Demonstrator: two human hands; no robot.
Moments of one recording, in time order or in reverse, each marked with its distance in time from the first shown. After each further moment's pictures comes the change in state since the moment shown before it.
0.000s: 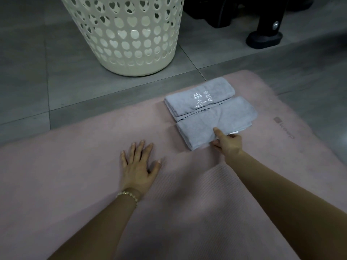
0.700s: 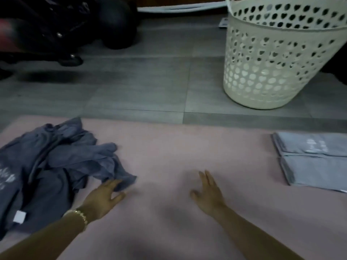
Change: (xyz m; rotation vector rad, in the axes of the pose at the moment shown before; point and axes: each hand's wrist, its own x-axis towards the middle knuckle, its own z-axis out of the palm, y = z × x) left_hand -0.288 -0.230 -0.209 -0.127 -0.137 -0.612; right_hand -0.279 0.111 0.134 -1.329 -0.939 -0.709
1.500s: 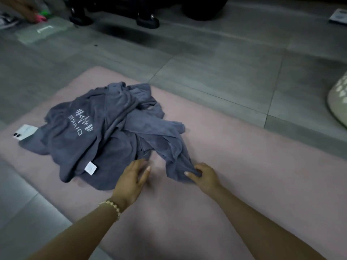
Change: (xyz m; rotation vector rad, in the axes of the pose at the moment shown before) left_hand -0.018 -0.131 0.016 -0.464 0.401 -0.203; right_hand 0.093 -0.177 0.142 0.144 -0.154 -0.263
